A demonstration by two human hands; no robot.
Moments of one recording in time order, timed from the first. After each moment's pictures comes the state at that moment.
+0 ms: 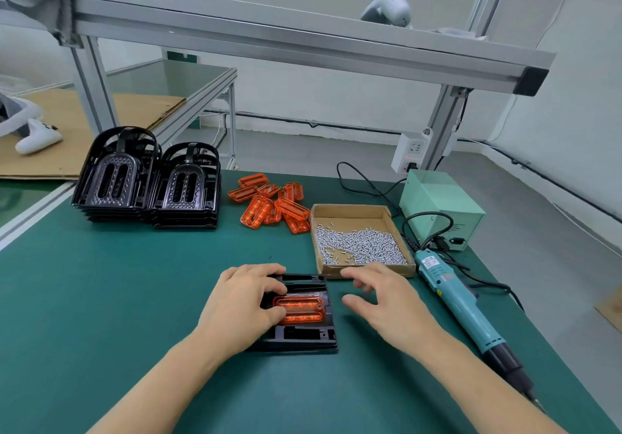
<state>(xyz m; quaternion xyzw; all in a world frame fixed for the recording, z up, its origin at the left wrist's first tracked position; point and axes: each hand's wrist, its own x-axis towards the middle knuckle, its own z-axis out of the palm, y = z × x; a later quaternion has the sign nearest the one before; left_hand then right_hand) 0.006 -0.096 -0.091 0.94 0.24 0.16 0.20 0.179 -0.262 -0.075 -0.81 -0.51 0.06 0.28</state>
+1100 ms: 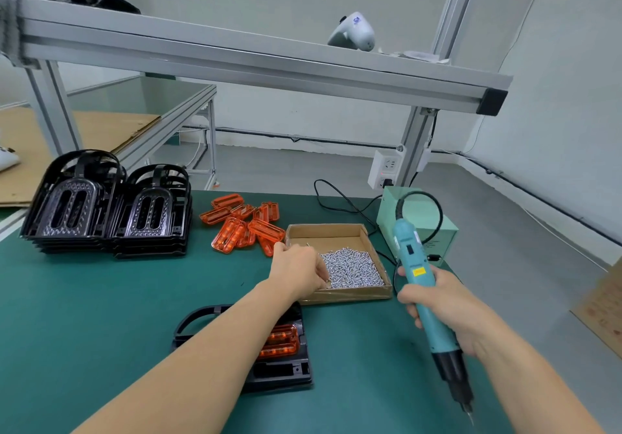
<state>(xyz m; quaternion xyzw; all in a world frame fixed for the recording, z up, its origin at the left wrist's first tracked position) 0.158 -0.096 -0.069 0.96 0.22 0.09 0.16 0.239 -0.309 -0.024 -0.78 -0.18 0.30 0.52</state>
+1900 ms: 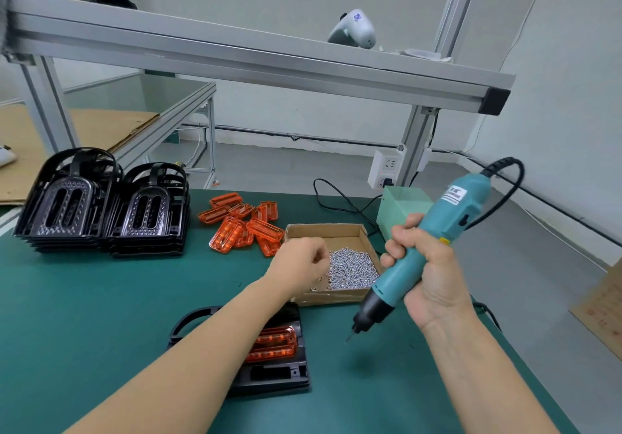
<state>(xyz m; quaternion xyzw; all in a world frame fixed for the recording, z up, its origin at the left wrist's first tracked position) 0.151 -0.097 -0.060 0.92 0.18 0.19 0.29 0.206 -0.262 0.006 -0.43 -0.19 0.23 0.85</state>
